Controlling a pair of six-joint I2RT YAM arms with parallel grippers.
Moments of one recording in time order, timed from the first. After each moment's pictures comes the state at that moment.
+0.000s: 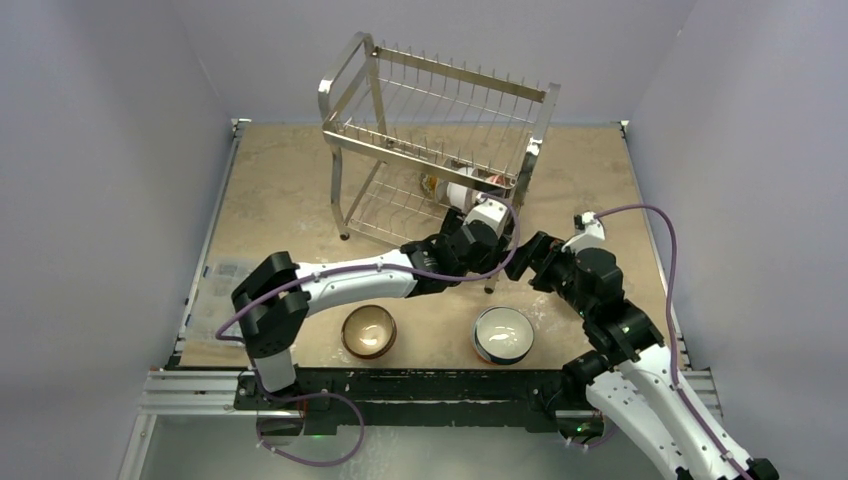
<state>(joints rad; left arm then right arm) -1.10 1.79 1.31 -0.14 -0.55 -0.29 0.46 0.54 0.58 -0.44 0.01 0.72</state>
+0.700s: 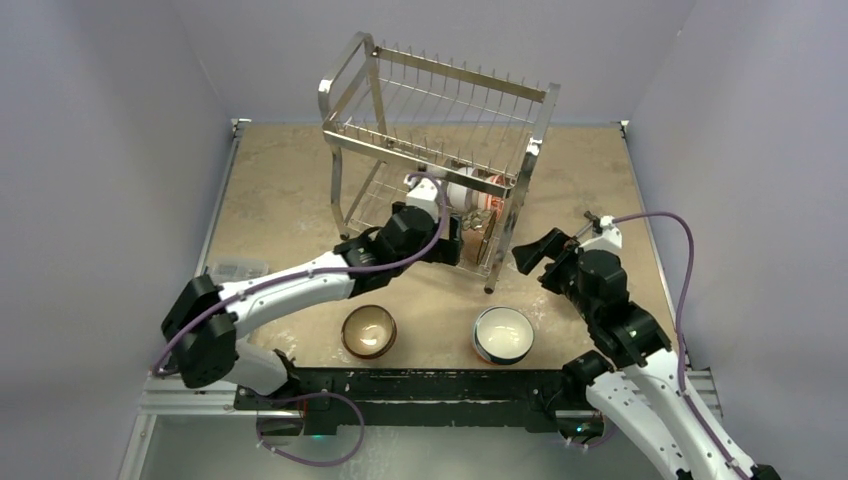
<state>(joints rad) -0.97 1.48 1.07 -0.11 -0.35 -0.49 0.46 0.53 0.63 -0.53 0.17 0.81</state>
